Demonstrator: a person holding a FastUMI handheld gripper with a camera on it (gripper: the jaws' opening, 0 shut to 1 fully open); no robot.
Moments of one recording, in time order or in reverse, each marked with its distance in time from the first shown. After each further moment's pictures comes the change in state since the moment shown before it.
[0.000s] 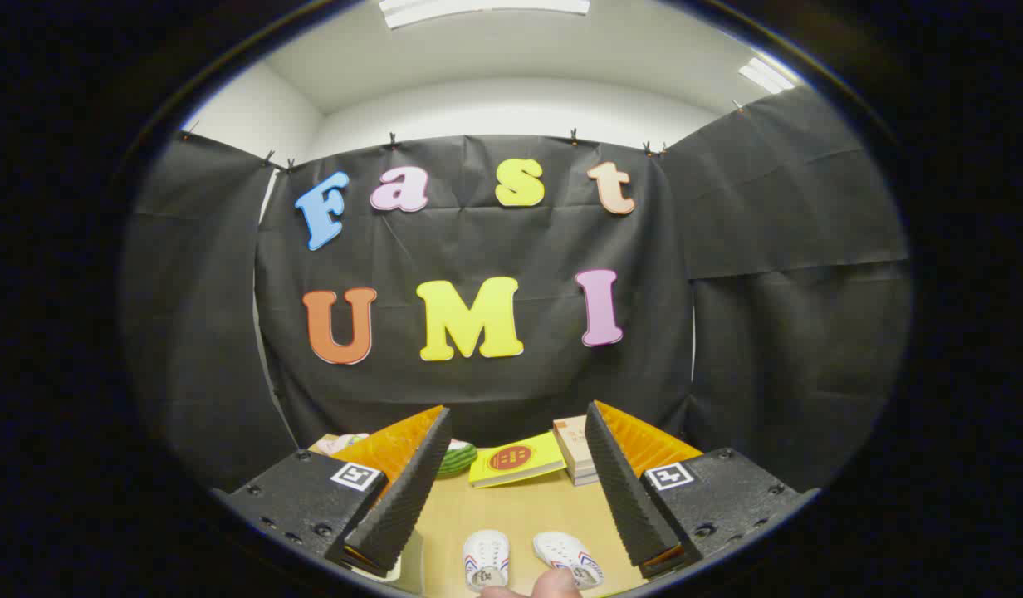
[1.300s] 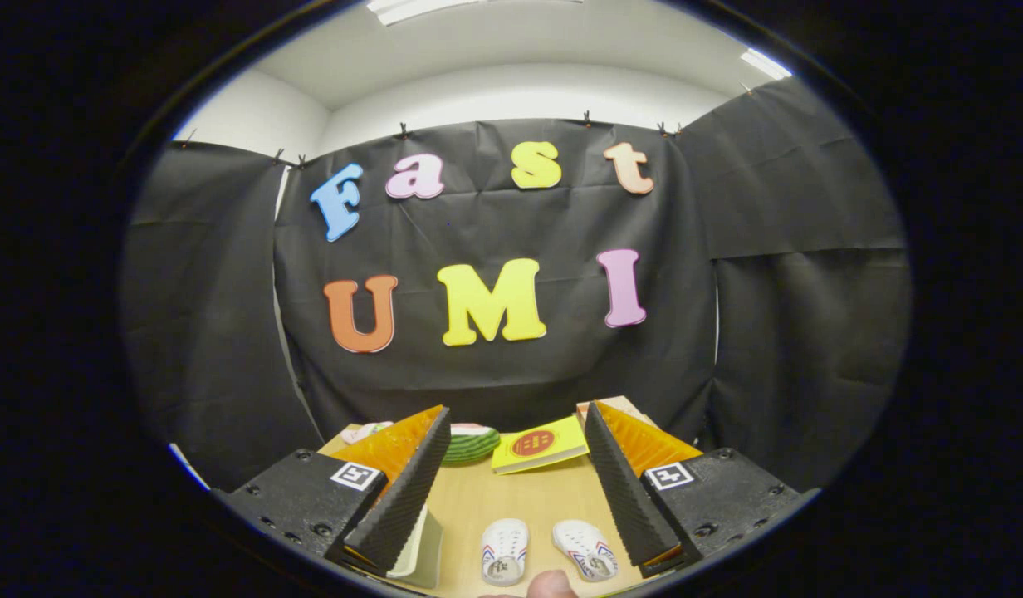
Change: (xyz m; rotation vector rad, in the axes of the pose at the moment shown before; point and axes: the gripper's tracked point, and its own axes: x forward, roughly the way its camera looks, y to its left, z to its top) arm 0.002 0.015 -0.019 0.034 0.072 0.097
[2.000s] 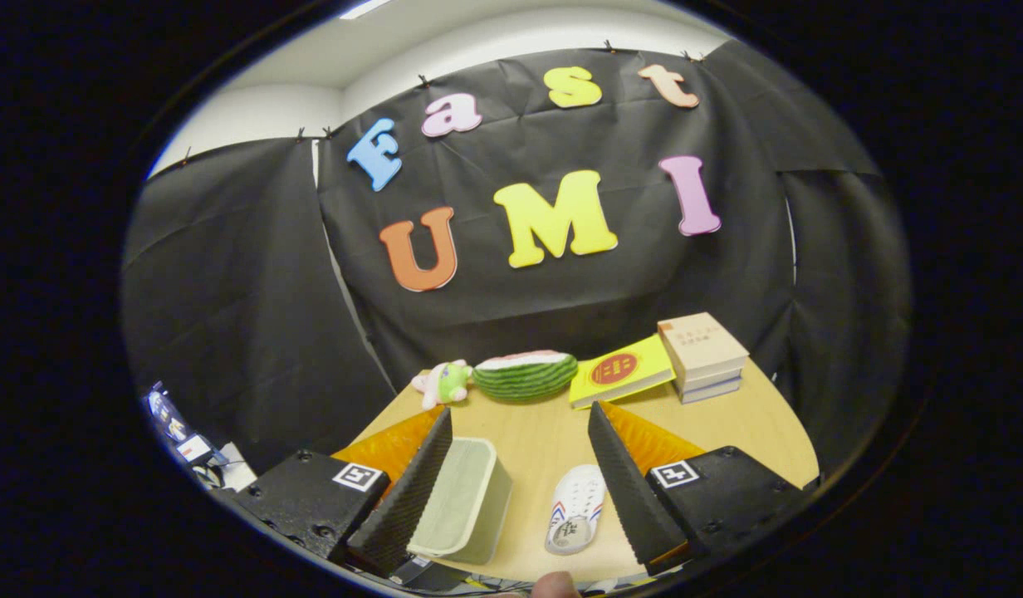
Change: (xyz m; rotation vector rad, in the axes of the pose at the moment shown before) arm 0.022 0.061 -0.115 0.095 0.300 0.278
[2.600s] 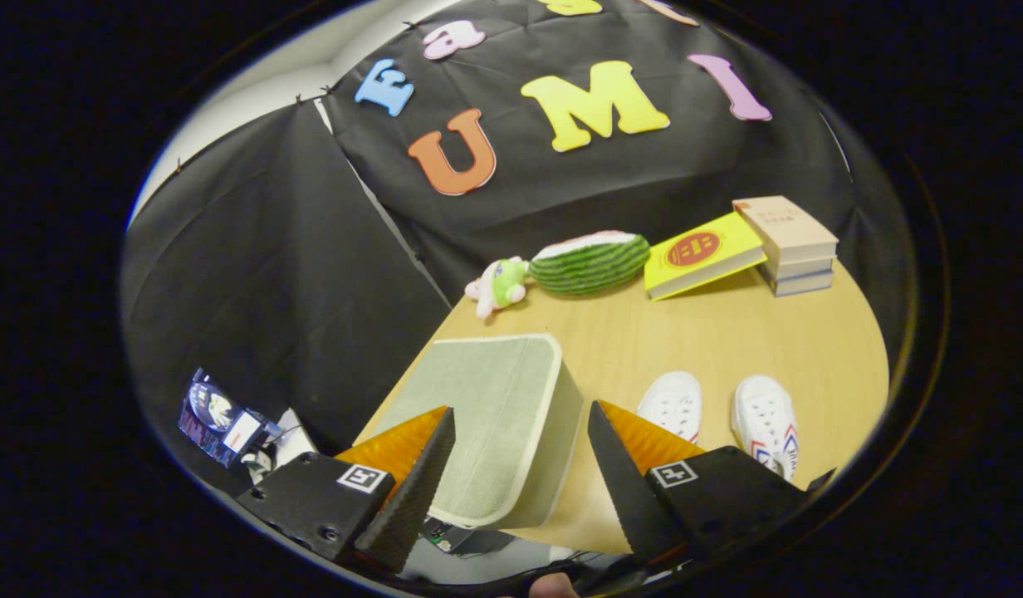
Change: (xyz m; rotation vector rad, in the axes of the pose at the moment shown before) arm 0.059 0.033 -0.134 0.141 0.354 0.212
